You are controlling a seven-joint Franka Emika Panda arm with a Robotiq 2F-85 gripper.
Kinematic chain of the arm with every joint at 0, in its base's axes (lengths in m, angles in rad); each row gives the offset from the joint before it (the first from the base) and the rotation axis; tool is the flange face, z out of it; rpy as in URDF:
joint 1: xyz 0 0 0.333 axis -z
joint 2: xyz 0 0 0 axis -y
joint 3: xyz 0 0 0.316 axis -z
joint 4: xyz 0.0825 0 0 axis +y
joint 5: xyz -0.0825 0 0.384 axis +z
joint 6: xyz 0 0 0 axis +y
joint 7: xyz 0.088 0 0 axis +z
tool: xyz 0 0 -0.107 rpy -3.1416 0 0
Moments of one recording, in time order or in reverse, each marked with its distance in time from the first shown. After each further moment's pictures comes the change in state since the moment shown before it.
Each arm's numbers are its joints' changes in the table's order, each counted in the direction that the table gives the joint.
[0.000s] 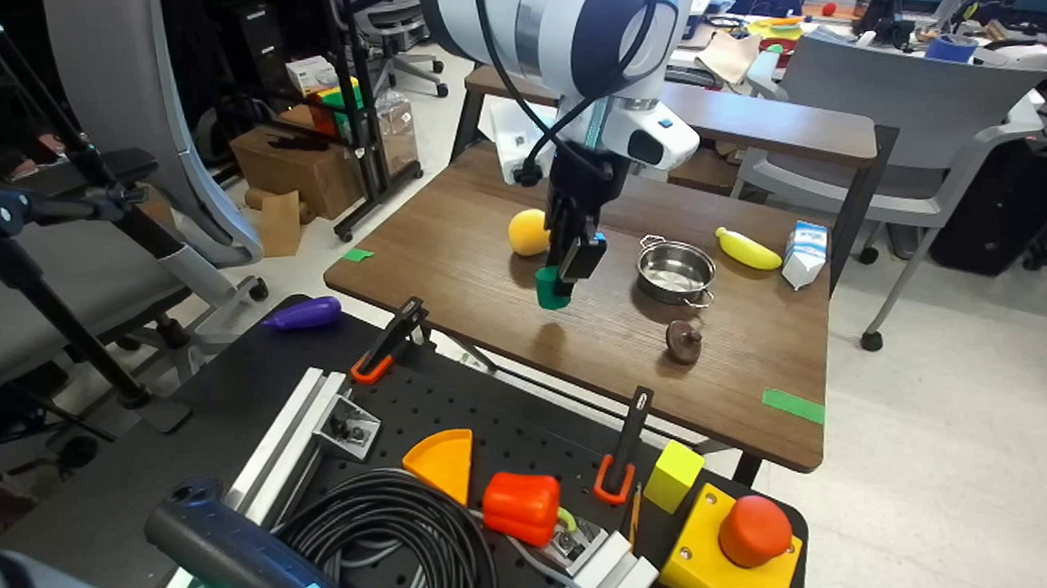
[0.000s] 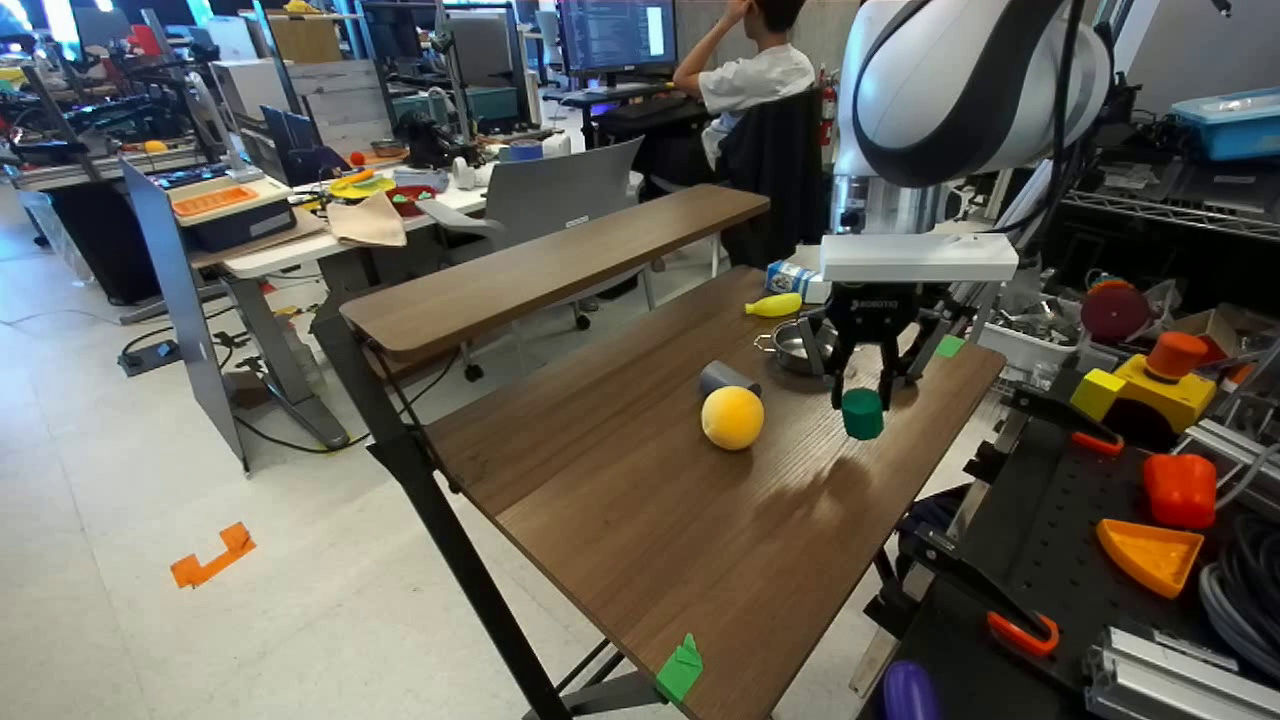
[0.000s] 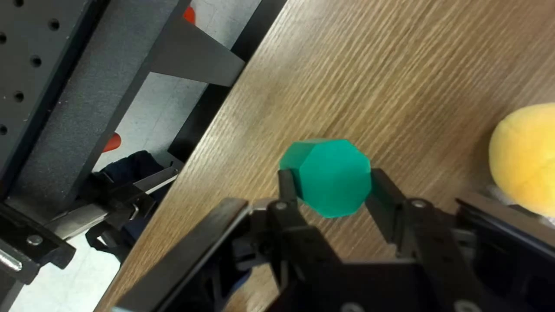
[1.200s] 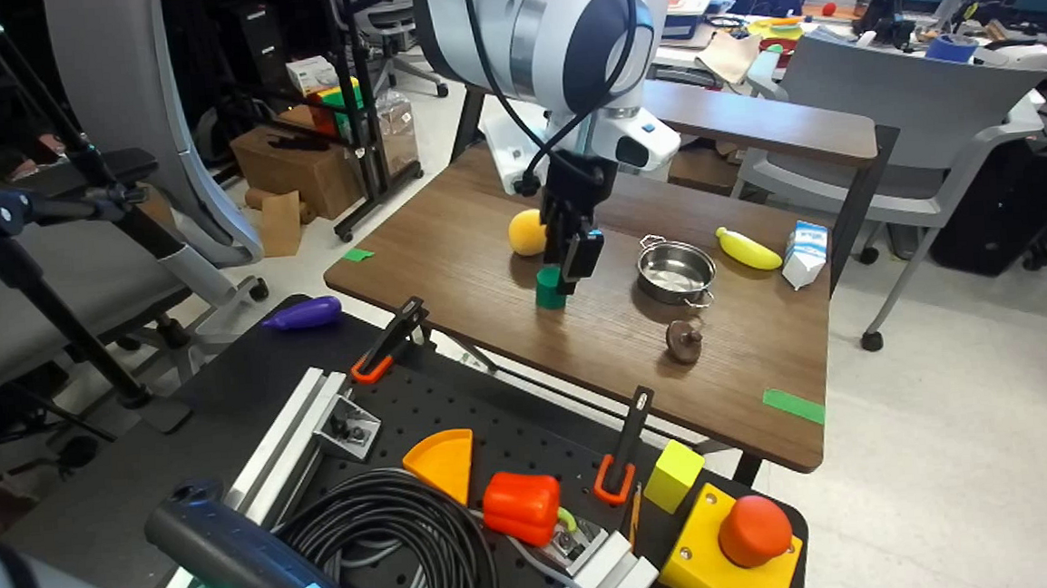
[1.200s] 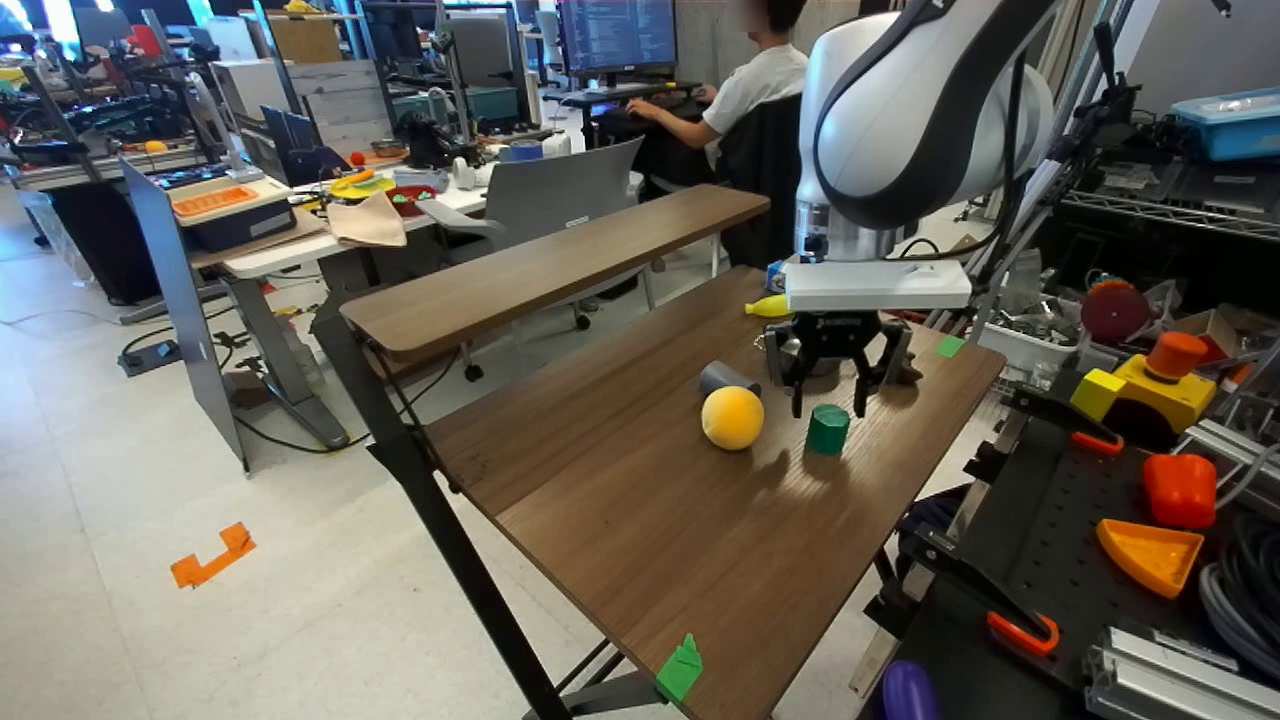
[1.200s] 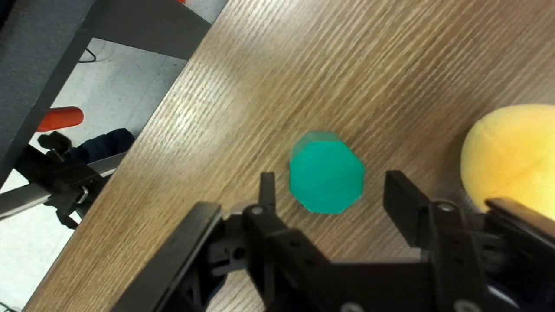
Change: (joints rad) arm -0.039 -0.092 0.002 -0.081 -0.035 -0.043 -0.005
